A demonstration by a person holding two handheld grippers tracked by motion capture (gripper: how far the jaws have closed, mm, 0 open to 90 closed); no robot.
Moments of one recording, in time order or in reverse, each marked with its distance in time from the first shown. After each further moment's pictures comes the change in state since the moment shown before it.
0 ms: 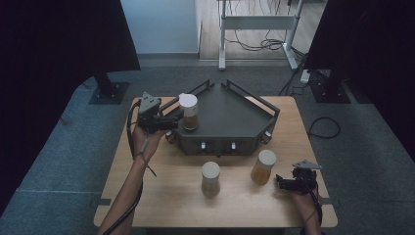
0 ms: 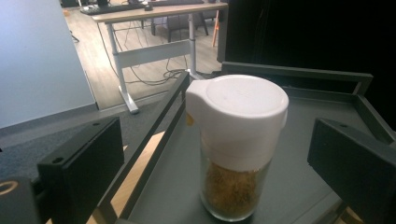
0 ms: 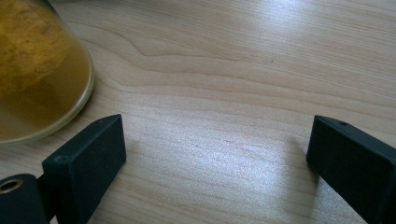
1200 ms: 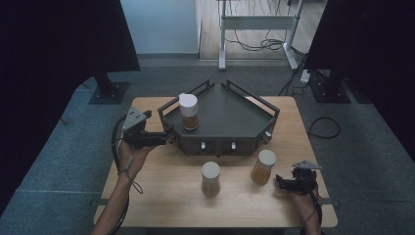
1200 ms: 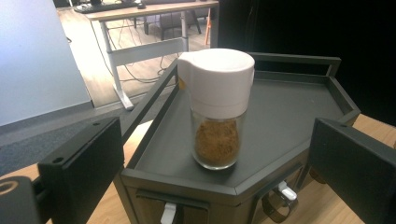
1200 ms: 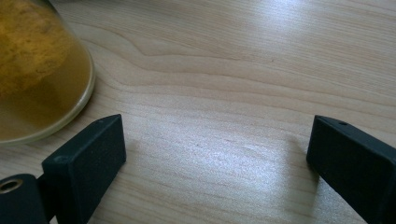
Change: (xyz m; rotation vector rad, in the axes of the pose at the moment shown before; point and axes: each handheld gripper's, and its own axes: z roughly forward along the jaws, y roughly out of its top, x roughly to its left) left arm 0.002 -0.019 -0.051 0.004 -0.033 0.008; right arm 0.001 0.000 0.000 0.001 -0.002 0.002
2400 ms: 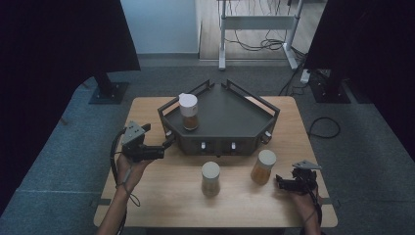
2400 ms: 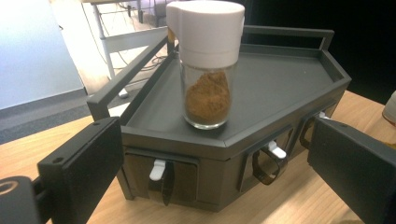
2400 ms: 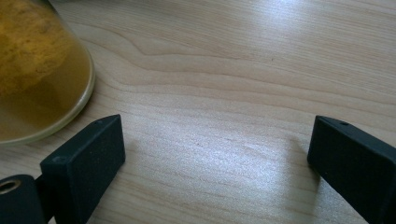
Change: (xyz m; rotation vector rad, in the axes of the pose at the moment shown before) left arm -0.004 -0.032 -0.009 0.042 -0.020 -0.008; right arm 0.001 0.000 0.000 0.001 -0.004 0.004
